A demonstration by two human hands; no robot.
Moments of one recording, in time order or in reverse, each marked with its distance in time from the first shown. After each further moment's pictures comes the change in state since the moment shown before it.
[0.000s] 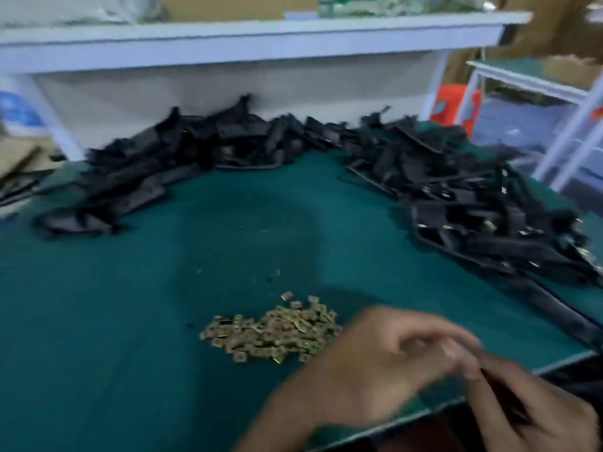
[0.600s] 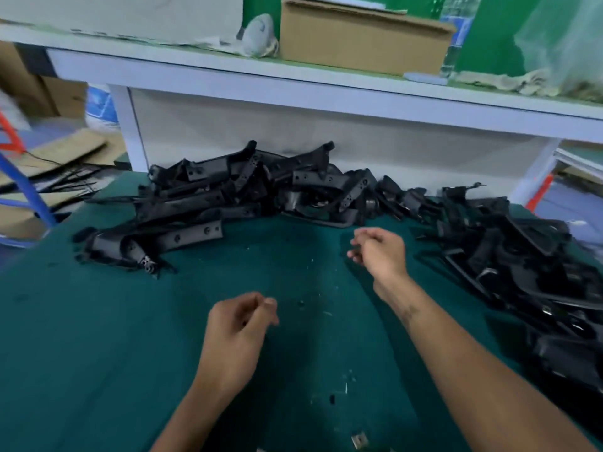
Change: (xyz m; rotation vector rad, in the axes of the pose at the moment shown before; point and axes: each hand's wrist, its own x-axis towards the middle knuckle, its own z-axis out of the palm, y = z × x) left_hand -0.078 -0.045 -0.248 0.358 1.127 0.242; right_hand 0.266 -0.030 0.348 0.602 -0.382 0.585
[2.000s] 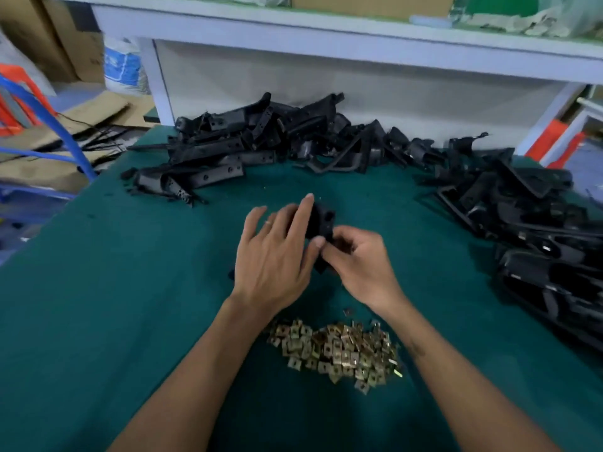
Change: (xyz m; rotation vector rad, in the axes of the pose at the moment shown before) left_hand -0.047 0.038 0.011 0.962 -0.018 0.502; right_hand -0.181 0.012 -0.034 -0.087 -0.480 -0.386
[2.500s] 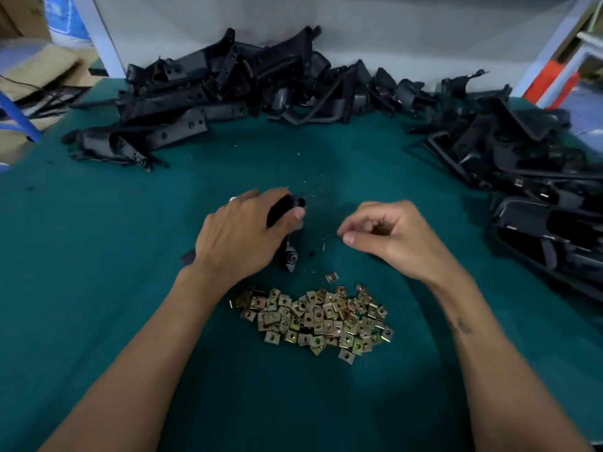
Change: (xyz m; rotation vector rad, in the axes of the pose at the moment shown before) left_hand 0.002 -0.014 0.017 -0.158 -0.288 -0.149; right_hand -0.020 0.026 -0.078 -0.179 -0.233 0.051
